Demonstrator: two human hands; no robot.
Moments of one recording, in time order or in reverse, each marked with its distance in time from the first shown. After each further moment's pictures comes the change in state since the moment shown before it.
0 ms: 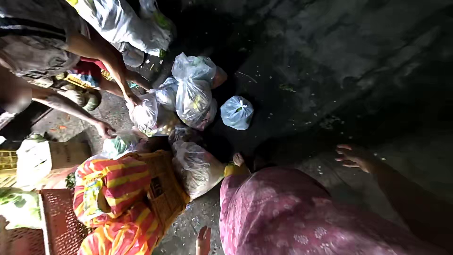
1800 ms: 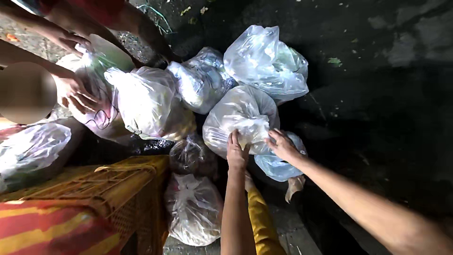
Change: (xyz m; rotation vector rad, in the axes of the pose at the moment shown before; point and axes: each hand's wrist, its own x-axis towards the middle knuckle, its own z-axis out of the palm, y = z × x) left_hand 0.451 0.498 -0.006 -0.022 0.119 0.562; right_hand 0.177 -0.458 0.525 -0.905 -0.362 -0.915
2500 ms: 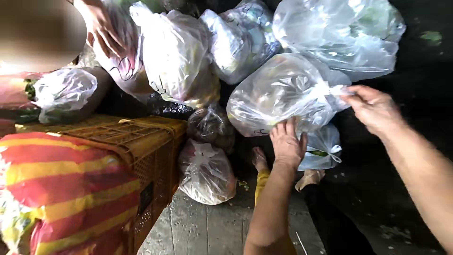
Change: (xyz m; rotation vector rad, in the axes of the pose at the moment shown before) left_hand -0.032 0.030 0.049 -0.055 0.187 0.150; right_hand 0.028 -0.004 -0.075 0.234 0.201 -0.047
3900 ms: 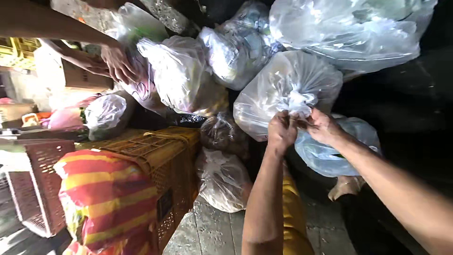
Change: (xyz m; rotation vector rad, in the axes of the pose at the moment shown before) left_hand 0.047 0.016 -0.052 -0.277 -0.164 -0.157; right_hand -0.018 0.017 0.094 0.247 -0.220 -0.159
